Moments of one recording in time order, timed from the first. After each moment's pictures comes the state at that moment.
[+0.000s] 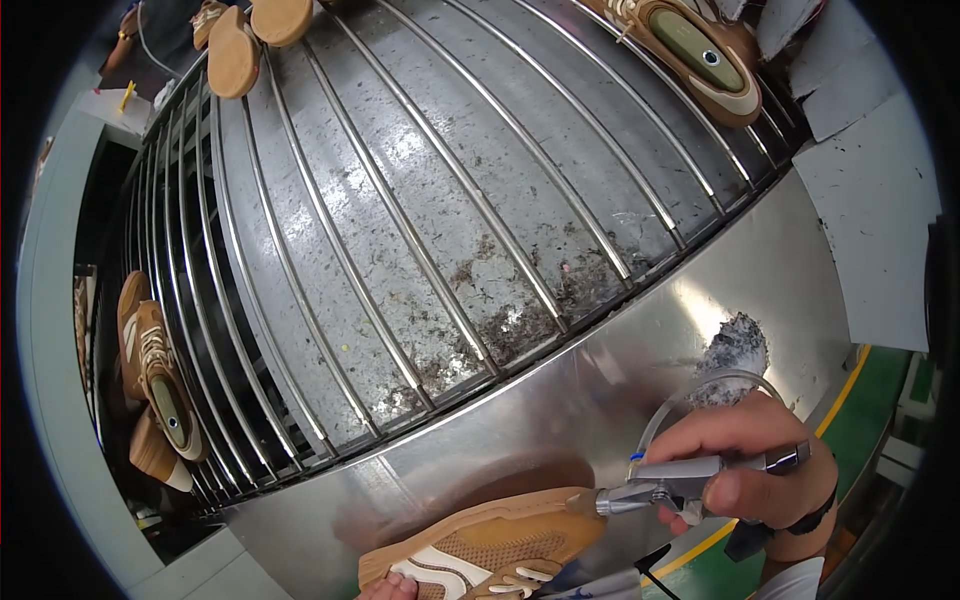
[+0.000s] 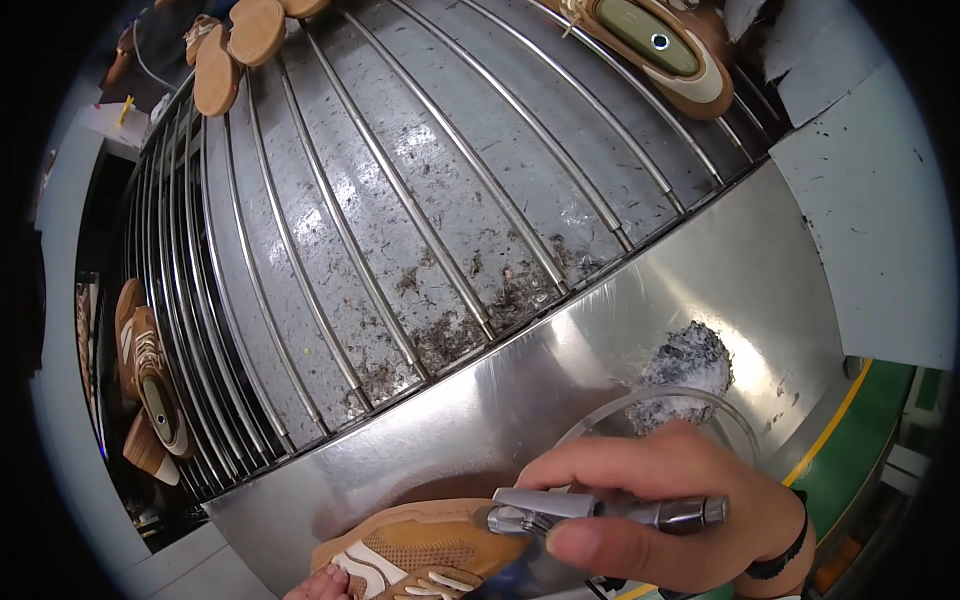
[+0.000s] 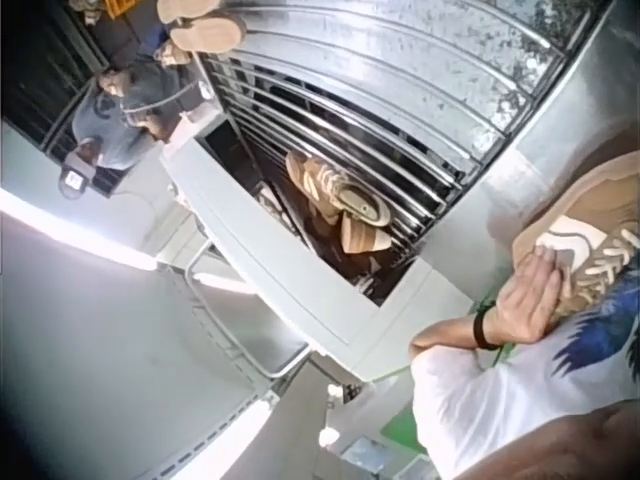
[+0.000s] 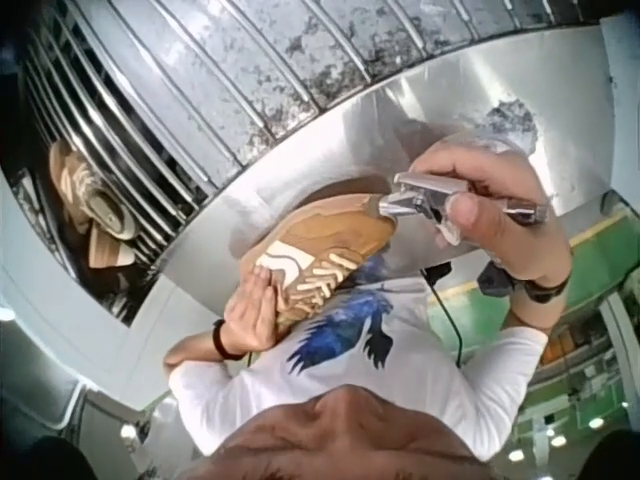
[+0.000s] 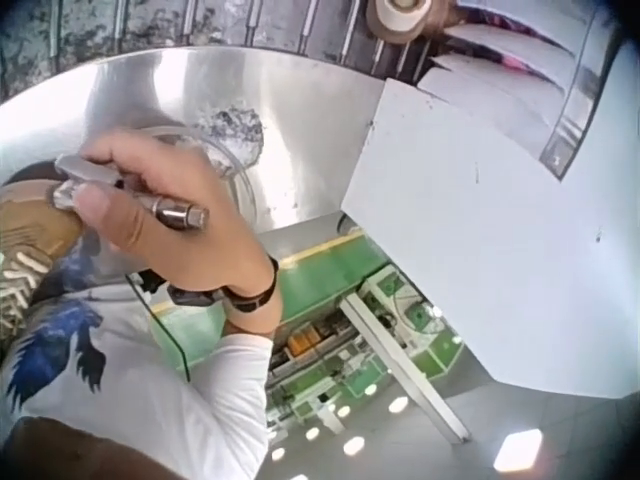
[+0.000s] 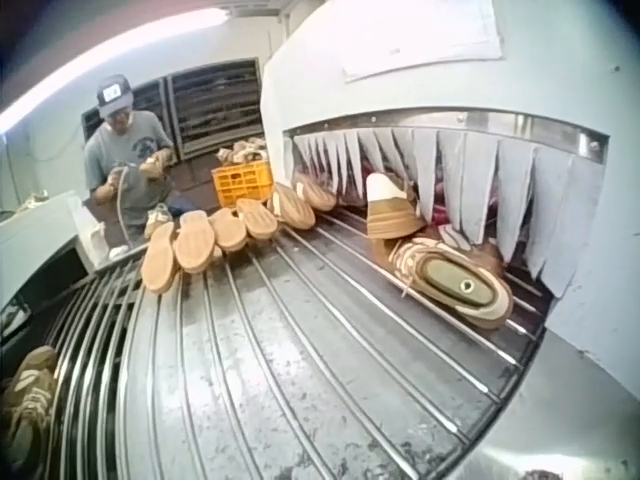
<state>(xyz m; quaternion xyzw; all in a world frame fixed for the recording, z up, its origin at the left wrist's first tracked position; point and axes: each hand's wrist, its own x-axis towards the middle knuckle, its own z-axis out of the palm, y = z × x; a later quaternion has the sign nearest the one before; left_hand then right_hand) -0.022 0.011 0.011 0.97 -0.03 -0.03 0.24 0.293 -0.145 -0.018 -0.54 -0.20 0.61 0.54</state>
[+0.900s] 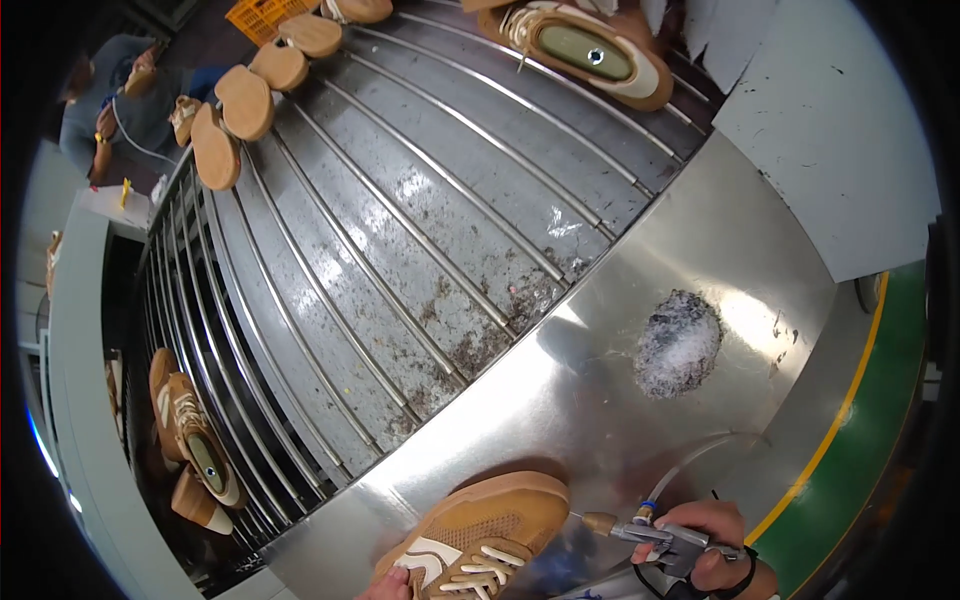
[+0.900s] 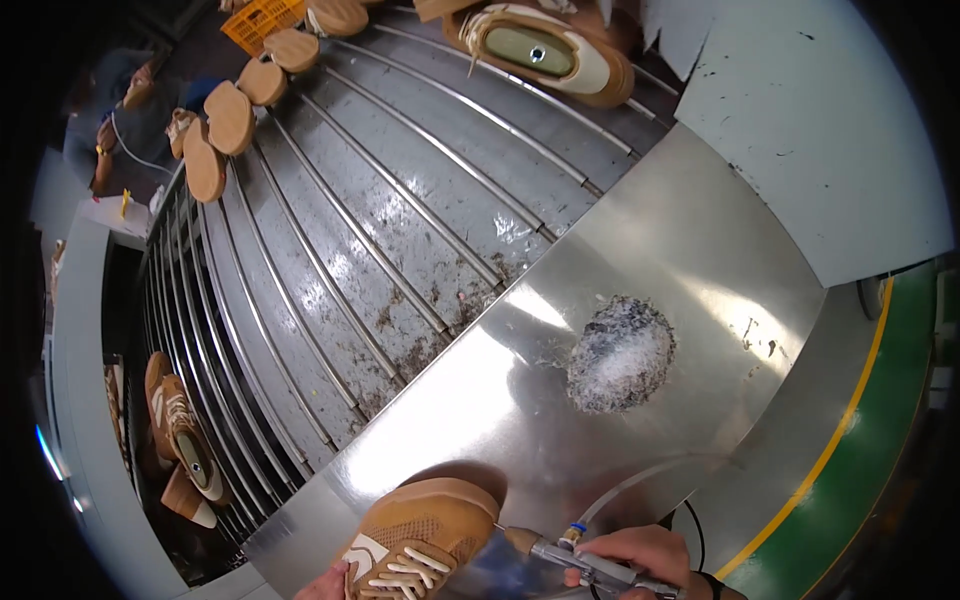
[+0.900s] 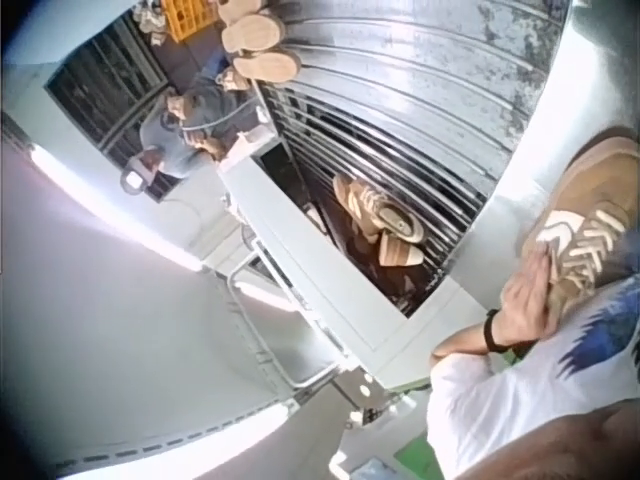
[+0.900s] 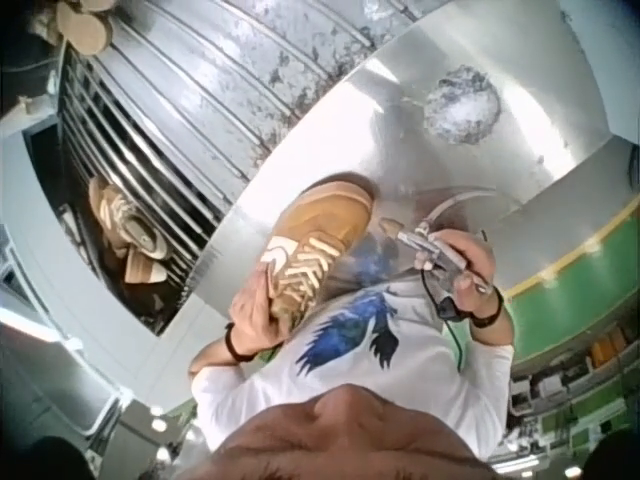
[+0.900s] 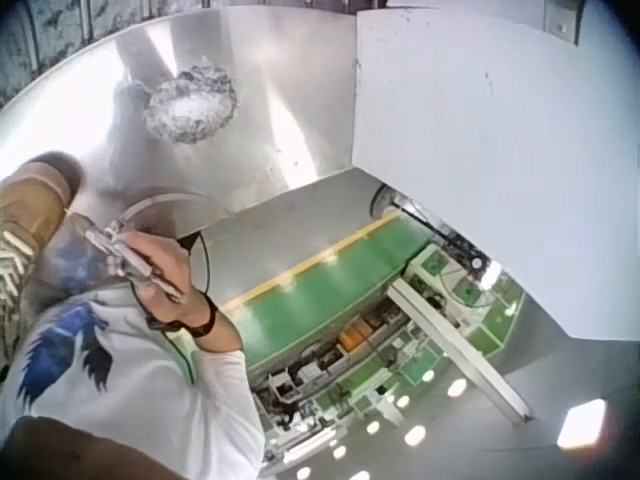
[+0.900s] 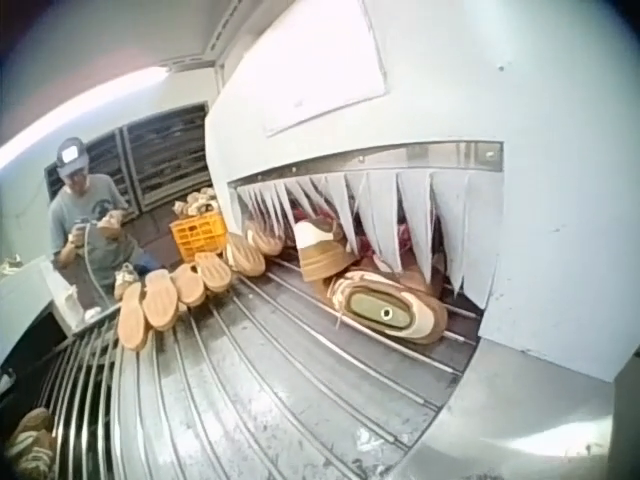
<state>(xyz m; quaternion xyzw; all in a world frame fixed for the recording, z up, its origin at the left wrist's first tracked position) -0.013 0.000 0.021 0.97 0.04 -0.07 0.21 0.171 -0.271 -0.069 -0.59 -0.14 0.38 0.70</state>
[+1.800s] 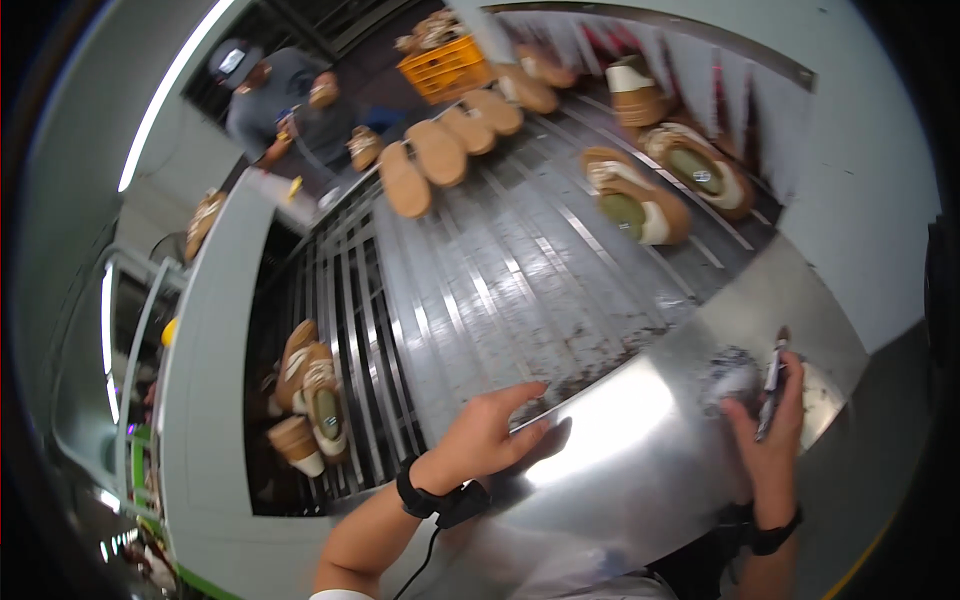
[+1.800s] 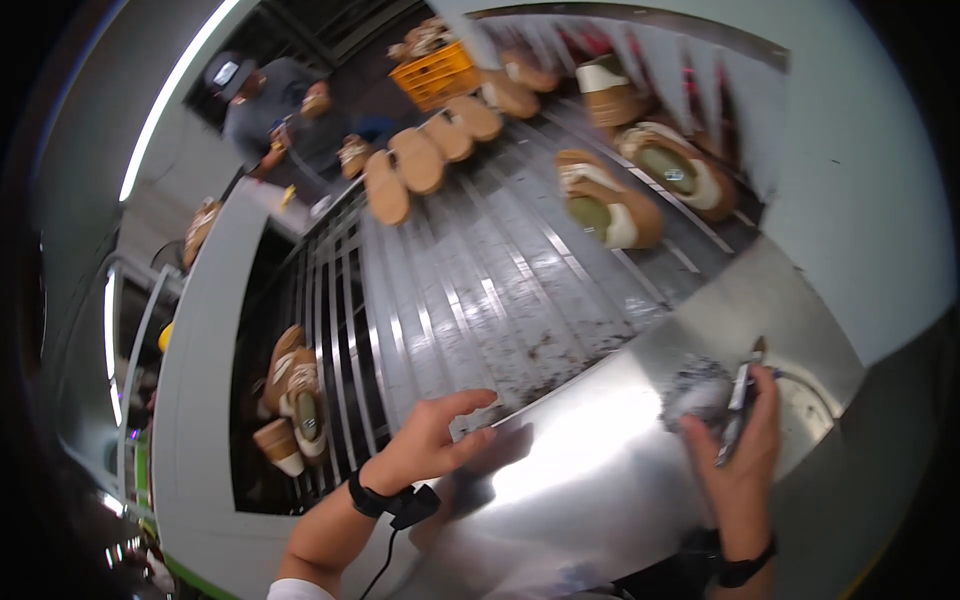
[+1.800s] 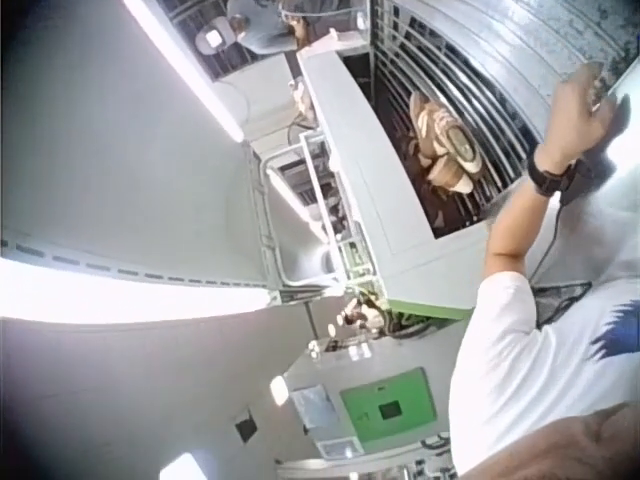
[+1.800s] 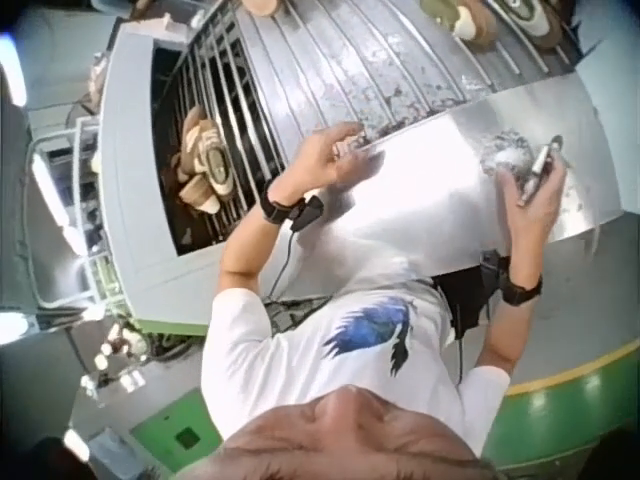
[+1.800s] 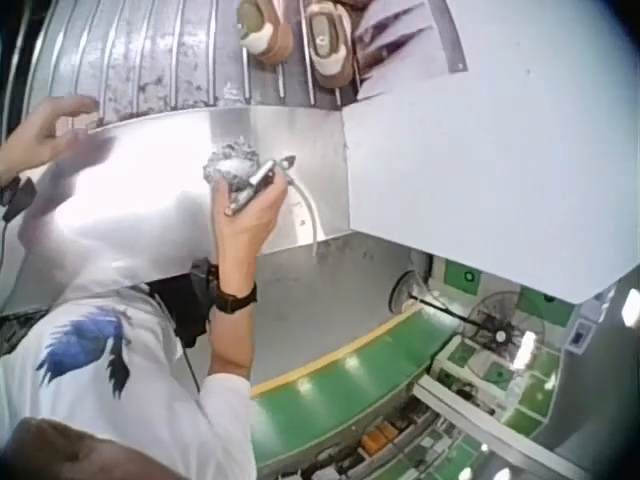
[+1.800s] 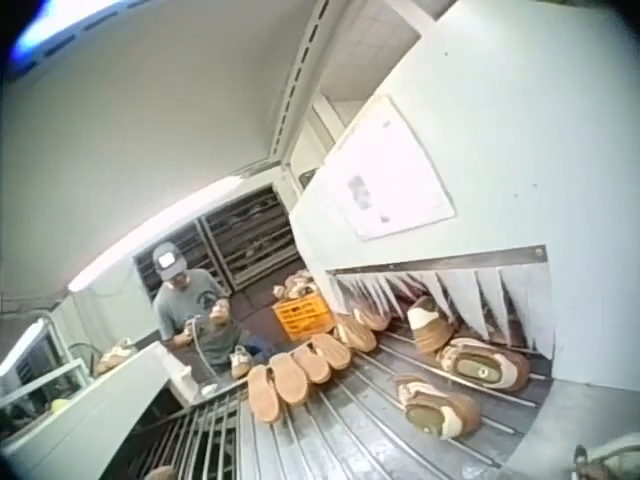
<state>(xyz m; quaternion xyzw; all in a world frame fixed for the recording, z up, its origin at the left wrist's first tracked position) 0.112 0.060 -0.013 0.94 0.11 -0.02 0.33 0.260 -0.232 -0.083 -0.86 -0.16 -0.06 0.48</state>
